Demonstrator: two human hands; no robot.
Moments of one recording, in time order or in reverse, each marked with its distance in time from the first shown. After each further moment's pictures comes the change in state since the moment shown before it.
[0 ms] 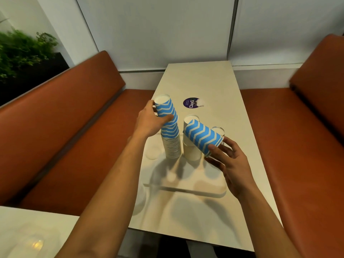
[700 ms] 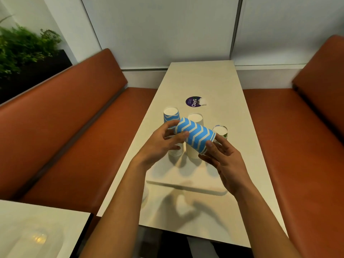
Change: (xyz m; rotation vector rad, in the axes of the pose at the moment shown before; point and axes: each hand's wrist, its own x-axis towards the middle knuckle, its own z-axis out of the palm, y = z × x) left_hand -0.086 -0.004 0.005 -0.542 -0.409 -0.074; right_hand -0.007 0.000 0.023 -0.034 -0.072 0.026
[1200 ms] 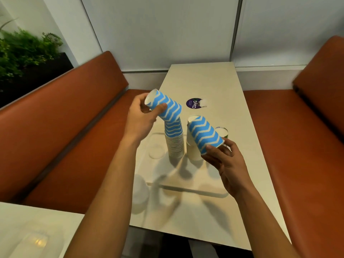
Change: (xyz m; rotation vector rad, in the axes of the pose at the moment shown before) left_hand 0.031 0.040 -0.042 0.066 0.487 0.237; right_hand 0.001 0.001 -0.001 0.129 0.099 0.035
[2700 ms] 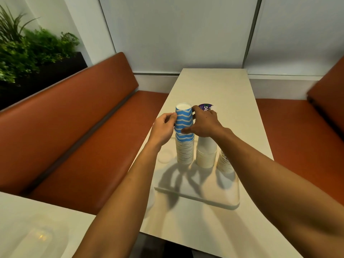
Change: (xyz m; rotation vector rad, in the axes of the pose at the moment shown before) left_hand 0.031 -0.057 0.024 0.096 -0.090 -0.188; right_hand 0.133 -0.029 0.117 -1.601 -0.292 -0.285
